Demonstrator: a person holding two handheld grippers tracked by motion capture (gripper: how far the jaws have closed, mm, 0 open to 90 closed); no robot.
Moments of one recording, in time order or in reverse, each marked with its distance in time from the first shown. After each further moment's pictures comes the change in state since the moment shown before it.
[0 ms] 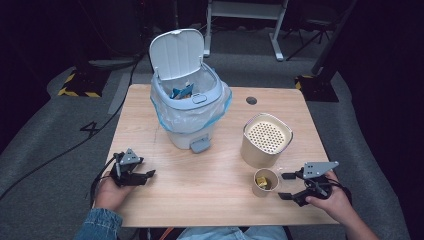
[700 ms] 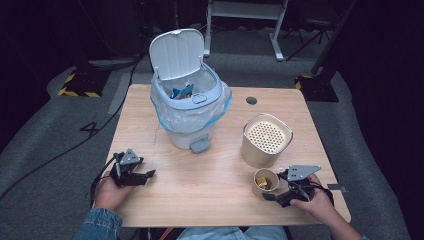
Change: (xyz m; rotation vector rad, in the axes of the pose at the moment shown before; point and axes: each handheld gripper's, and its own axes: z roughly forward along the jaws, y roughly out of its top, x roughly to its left) left arm 0.000 0.000 0.000 0.000 0.000 0.000; right arm 0.006 -0.002 0.046 -0.089 0.017 0.008
